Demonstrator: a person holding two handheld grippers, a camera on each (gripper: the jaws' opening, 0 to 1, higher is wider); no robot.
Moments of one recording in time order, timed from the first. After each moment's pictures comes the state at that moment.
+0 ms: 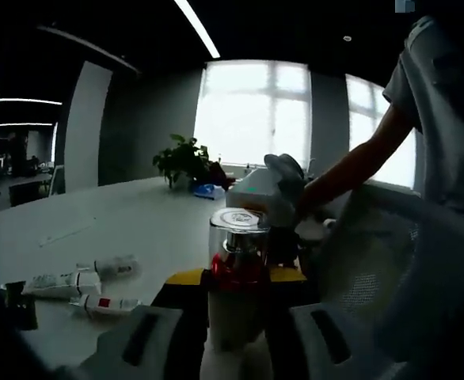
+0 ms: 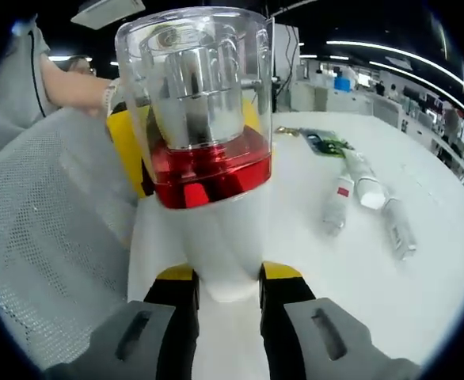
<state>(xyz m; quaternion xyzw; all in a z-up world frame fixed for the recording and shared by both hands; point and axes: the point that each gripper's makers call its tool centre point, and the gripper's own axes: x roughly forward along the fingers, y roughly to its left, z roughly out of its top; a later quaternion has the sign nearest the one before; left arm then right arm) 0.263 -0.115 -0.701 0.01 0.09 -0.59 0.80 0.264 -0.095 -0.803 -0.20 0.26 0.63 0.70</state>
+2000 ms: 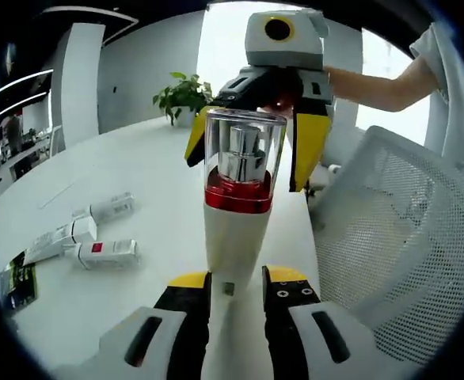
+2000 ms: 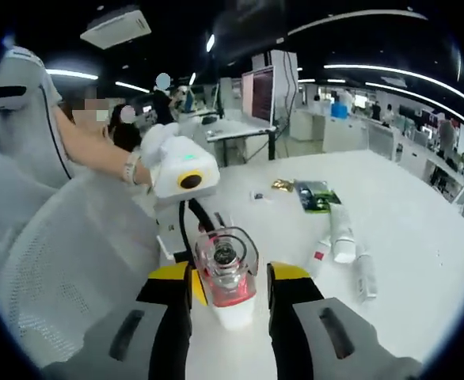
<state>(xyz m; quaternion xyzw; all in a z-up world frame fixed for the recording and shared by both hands) 0.256 -0.098 -0.768 0.11 0.23 -0.57 0.78 0.267 -0.086 -0.691 -0.16 0.20 0.65 0.72</state>
